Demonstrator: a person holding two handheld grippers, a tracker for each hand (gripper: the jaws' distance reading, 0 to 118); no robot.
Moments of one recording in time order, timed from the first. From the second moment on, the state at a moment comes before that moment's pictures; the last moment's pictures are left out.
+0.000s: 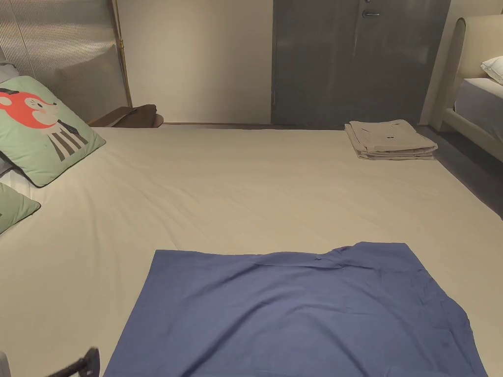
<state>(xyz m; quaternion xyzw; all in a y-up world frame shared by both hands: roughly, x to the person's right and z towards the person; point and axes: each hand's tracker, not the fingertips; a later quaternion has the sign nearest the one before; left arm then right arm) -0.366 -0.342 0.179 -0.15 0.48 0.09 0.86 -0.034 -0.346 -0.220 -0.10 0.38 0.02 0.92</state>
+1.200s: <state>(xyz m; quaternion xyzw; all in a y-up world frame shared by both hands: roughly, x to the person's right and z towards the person) -0.392 -0.455 0.205 -0.36 0.36 0.22 0.83 -0.062 -0.400 -0.205 -0.17 0.41 0.04 0.89</state>
